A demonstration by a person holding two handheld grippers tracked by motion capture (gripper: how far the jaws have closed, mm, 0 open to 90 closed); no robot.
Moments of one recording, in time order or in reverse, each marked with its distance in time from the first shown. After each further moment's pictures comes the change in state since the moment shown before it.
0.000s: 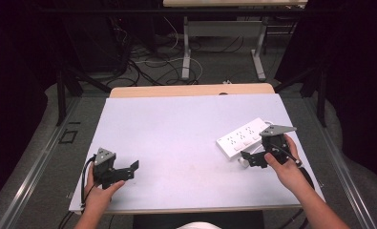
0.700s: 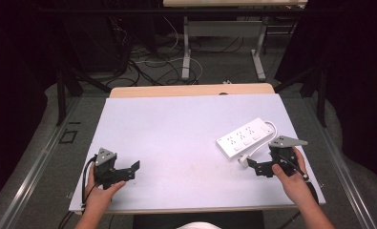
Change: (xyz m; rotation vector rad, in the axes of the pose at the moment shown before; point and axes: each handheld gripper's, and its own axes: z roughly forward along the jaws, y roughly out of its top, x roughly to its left) left arm -0.003 0.001 0.000 -0.003 -0.005 0.010; right arm 0.000 -0.035 -0.013 -0.057 -0.024 0.061
